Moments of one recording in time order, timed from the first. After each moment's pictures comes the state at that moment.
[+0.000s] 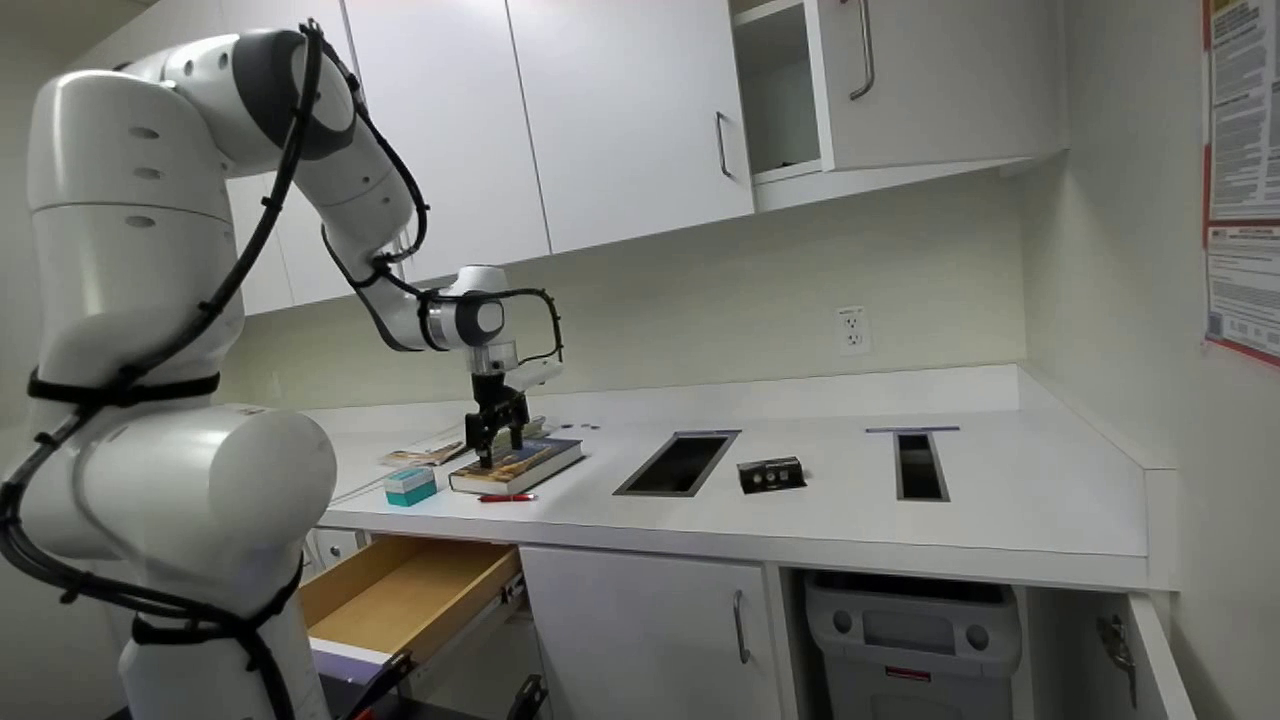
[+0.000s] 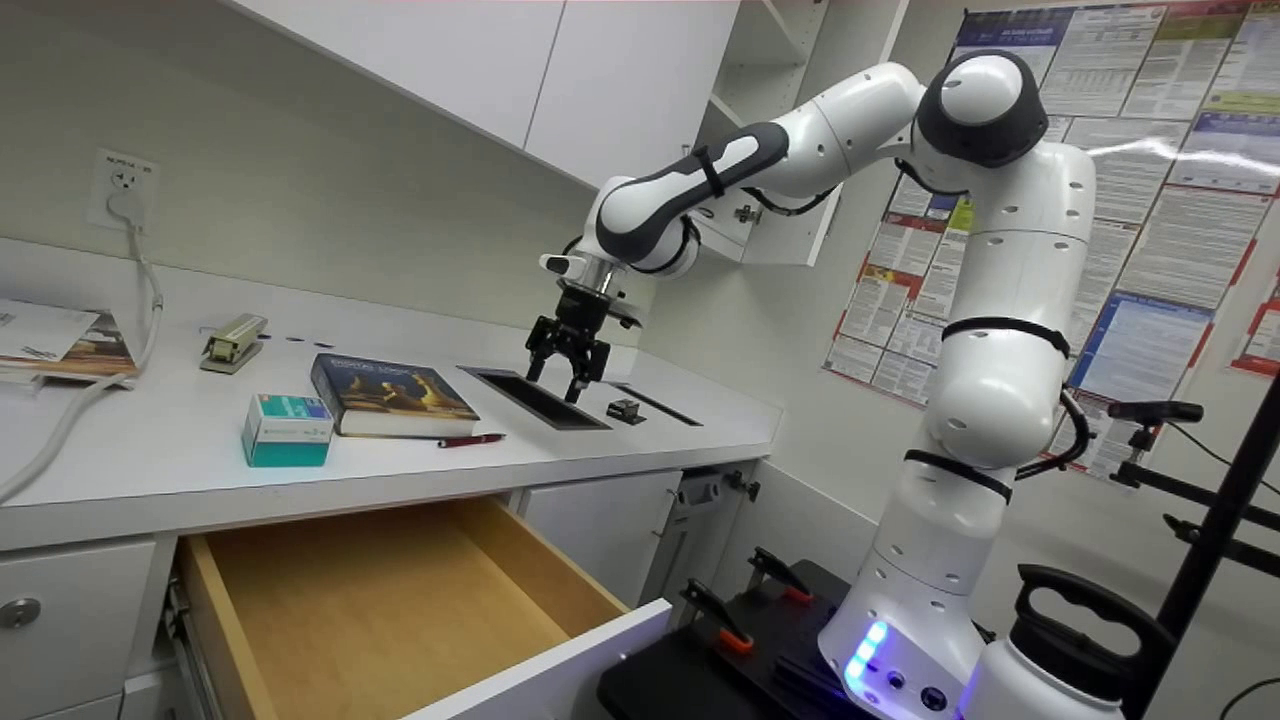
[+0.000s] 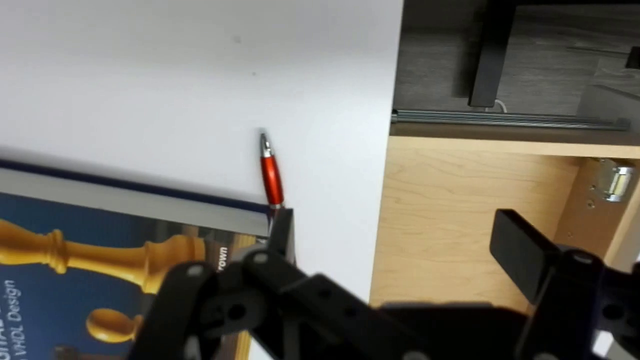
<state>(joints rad) 0.12 0.14 0.10 -2.24 0.13 2.42 -1.47</state>
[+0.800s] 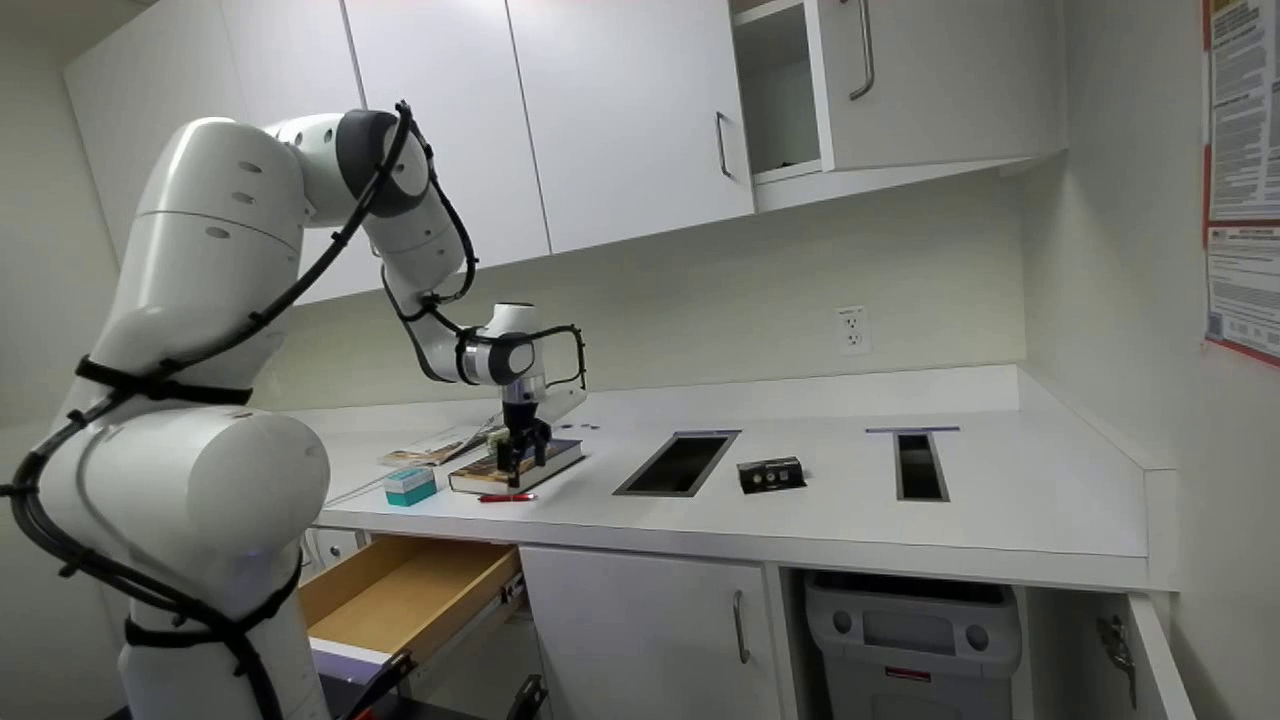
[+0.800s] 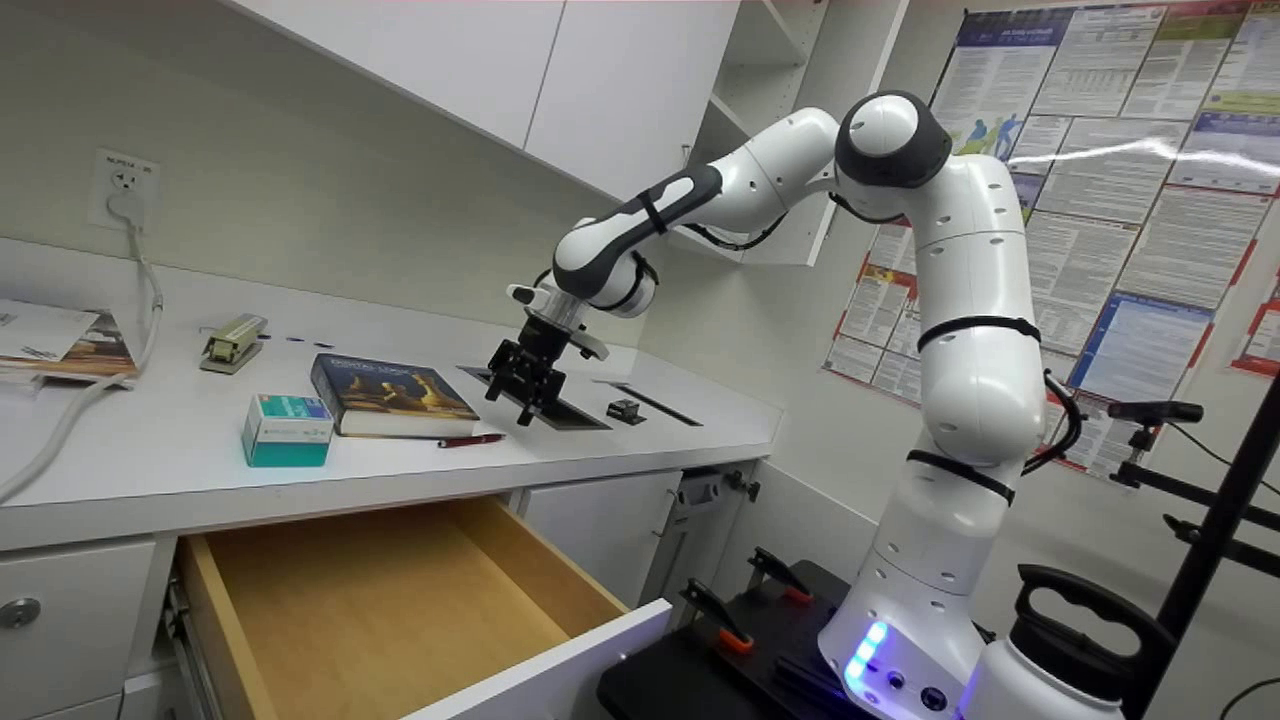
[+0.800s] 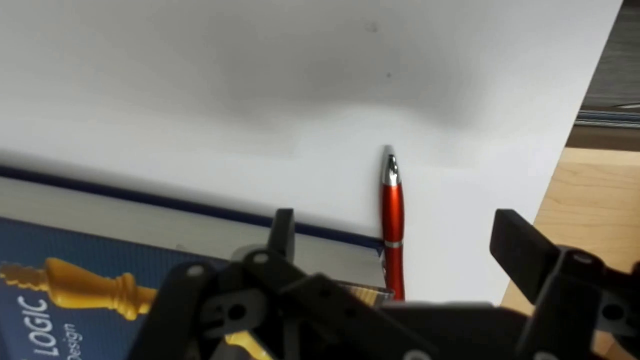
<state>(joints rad) 0.03 0.41 0.17 -2.06 0.17 2.57 -1.56</state>
